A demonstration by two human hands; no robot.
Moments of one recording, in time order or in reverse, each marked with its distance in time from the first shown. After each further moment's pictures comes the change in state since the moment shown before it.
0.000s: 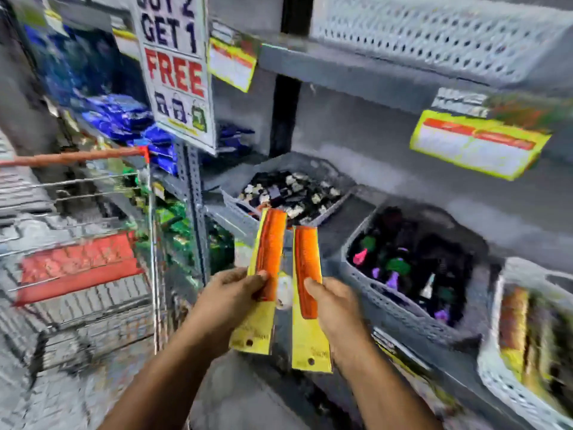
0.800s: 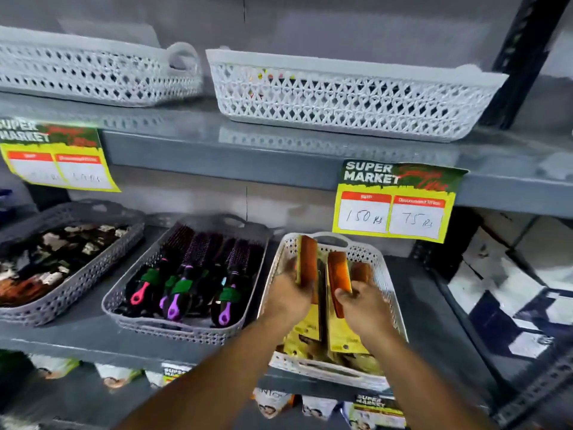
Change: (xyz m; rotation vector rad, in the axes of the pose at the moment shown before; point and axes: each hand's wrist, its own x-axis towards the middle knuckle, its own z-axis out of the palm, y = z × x) left_hand -0.031 -0.088 0.425 0.637 -0.493 0.422; right_hand -0.017 0.043 -0.401 -0.406 0.744 0.058
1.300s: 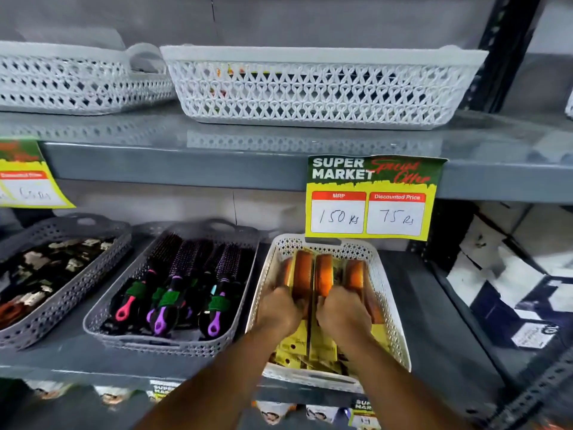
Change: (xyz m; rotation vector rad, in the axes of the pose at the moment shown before) left_hand 0.016 -0.020 0.014 0.443 -0.115 -0.117; right_hand 0.015 0.007 0.036 -0.524 -0.013 -0.063
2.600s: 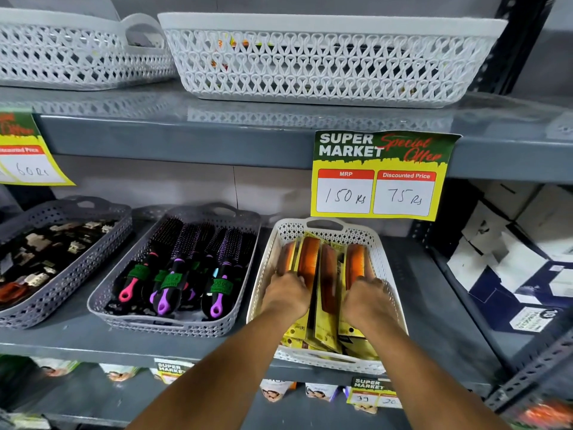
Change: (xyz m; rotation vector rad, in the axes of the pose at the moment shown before) left_hand -0.008 0.006 0.007 0.009 -0.045 0.012; right_hand -0.003 0.036 -0.017 -0.148 -0.110 0.074
